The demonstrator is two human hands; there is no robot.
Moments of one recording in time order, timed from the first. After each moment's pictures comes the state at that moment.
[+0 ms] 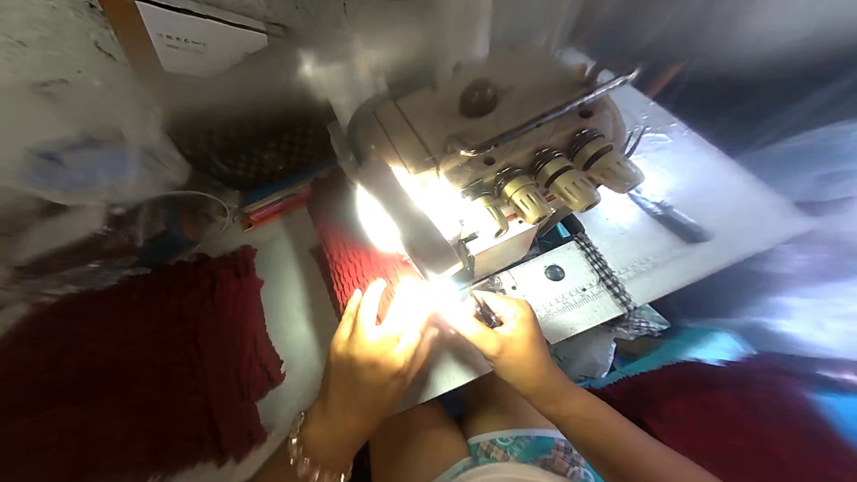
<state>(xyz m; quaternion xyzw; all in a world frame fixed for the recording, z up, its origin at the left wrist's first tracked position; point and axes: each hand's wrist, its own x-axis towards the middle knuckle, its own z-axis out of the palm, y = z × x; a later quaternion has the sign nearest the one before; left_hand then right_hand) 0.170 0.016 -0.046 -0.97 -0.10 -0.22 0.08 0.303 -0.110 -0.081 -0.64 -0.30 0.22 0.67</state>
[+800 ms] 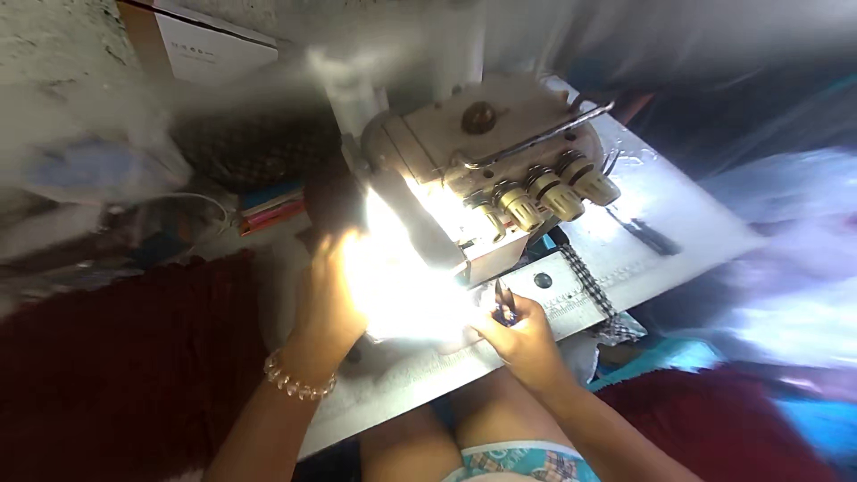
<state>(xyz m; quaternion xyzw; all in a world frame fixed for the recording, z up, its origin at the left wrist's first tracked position) 0.199 0.072 -0.010 -0.95 -0.25 -0.19 -0.07 0.310 -0.119 -0.079 -0.63 -0.27 0.21 0.70</state>
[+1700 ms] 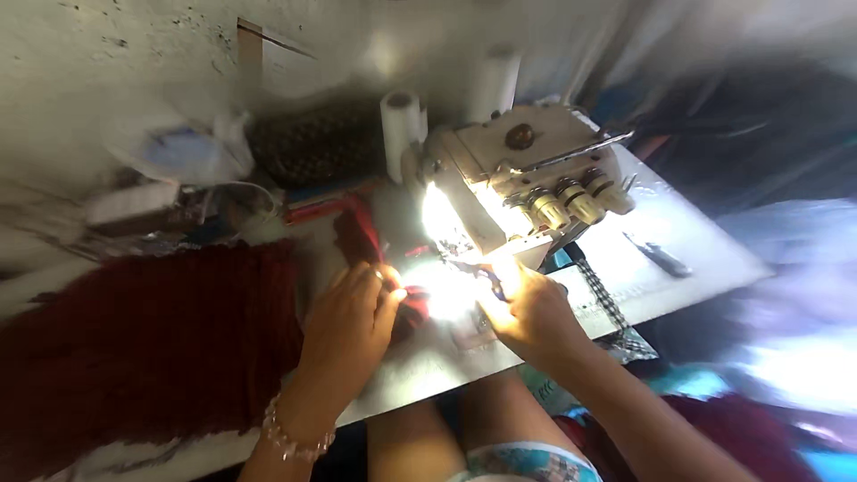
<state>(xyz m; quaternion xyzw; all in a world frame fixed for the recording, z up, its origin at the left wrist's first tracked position) 0.138 0.047 0.004 -0.94 -0.24 -0.23 -0.12 0.314 -0.101 -0.027 -0.77 -0.51 -0.01 0.38</state>
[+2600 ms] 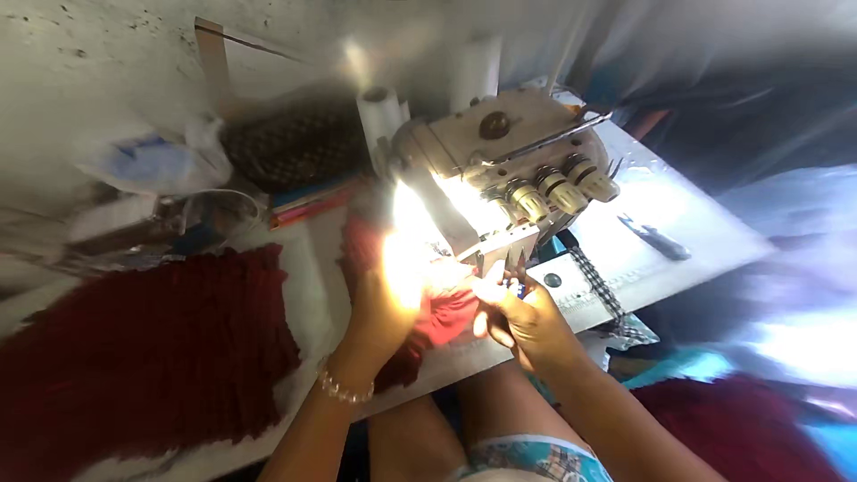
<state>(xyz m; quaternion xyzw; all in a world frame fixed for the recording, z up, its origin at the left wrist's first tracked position) 0.194 0.034 -0.014 -0.88 -0.28 -0.21 -0.32 0.307 -0.112 -0.036 -0.50 -0.16 0.39 0.76</state>
